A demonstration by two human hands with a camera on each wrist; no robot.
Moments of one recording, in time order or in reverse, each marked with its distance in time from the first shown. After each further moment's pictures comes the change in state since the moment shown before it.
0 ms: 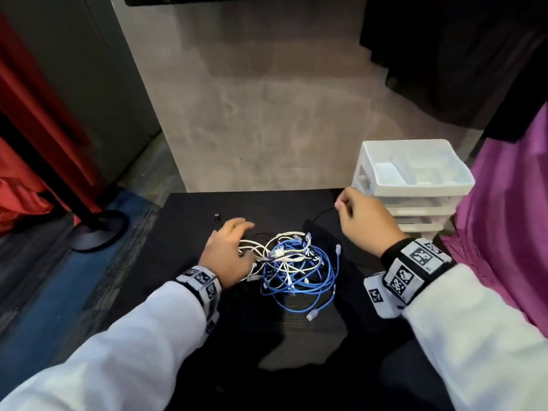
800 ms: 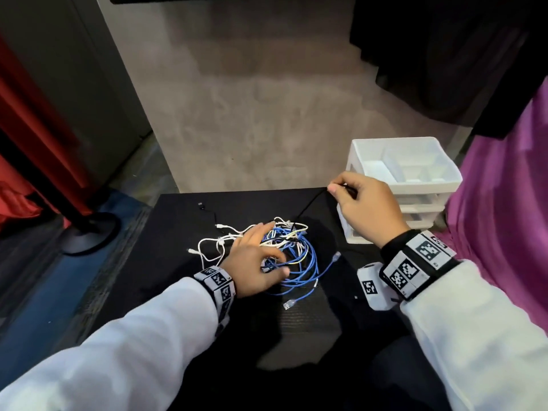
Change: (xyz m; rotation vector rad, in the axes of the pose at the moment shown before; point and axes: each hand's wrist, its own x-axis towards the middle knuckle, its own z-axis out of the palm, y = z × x) left_hand 0.004 0.040 0.030 0.038 -0.285 0.234; right_hand 0.002 -0.003 -0.025 0.206 0.142 -0.017
